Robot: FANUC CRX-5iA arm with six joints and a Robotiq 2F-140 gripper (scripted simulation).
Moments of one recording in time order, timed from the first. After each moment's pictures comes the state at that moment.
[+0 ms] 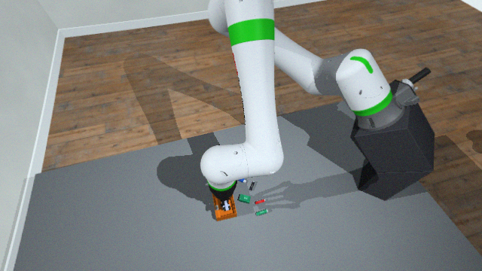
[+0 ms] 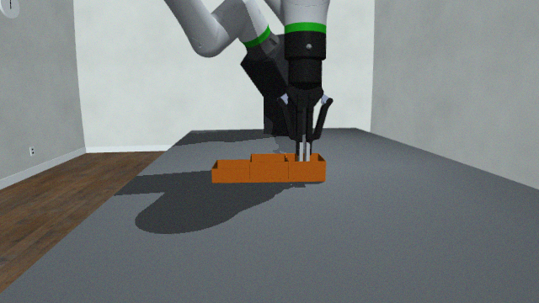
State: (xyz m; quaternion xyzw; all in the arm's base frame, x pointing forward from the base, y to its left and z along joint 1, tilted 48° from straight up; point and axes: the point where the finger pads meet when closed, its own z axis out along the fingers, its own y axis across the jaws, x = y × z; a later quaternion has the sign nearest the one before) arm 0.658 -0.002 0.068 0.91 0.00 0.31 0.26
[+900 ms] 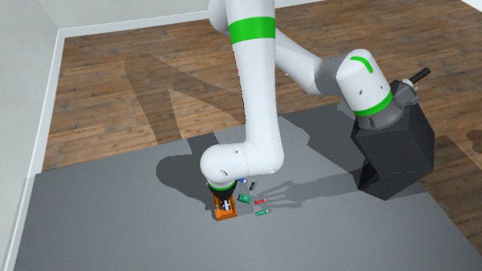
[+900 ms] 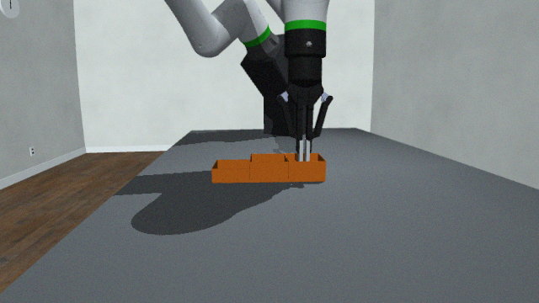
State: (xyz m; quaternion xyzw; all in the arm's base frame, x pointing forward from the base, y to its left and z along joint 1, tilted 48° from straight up) arm 0.656 0.001 0.072 0.91 0.00 0.31 0.26
